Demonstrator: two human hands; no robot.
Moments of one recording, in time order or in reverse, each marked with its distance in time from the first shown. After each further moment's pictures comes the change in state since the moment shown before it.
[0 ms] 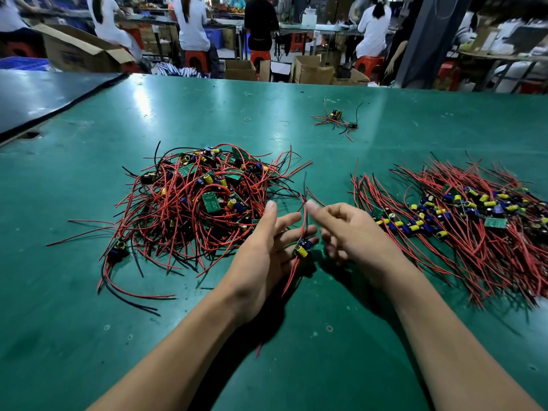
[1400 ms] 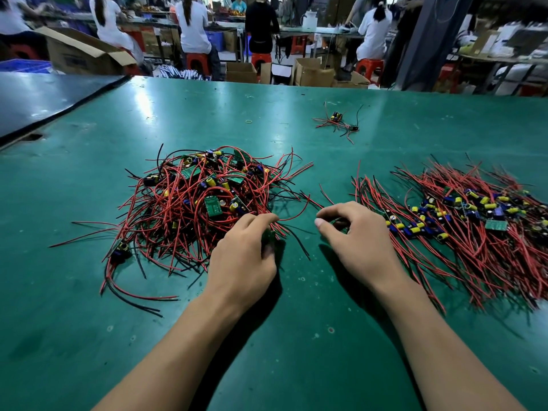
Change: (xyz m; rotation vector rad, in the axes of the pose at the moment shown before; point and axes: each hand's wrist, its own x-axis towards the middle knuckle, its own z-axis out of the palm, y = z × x) left_hand -0.001 0.002 -0.031 1.365 0.386 0.635; right_hand -0.001 0.006 -0.002 -0.646 0.299 -0.458
